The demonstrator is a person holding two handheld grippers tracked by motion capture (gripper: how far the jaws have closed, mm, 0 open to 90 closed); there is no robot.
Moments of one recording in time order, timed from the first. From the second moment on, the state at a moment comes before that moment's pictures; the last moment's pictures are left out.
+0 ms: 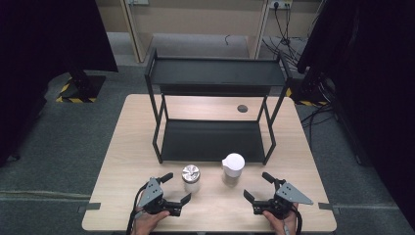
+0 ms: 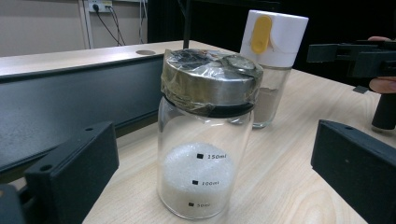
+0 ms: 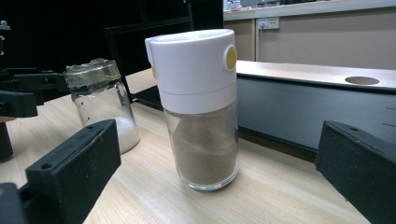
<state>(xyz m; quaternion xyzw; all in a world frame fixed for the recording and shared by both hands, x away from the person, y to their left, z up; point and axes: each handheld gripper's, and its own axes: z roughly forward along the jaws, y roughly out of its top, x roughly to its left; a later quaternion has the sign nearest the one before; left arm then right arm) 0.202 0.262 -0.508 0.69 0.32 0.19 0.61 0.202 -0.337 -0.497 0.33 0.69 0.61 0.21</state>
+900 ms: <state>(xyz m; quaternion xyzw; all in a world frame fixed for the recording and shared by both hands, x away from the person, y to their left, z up) 0.220 0.234 -0.500 0.71 0.32 0.21 0.60 0.203 -0.337 -0.498 0.33 0.69 0.61 0.21</state>
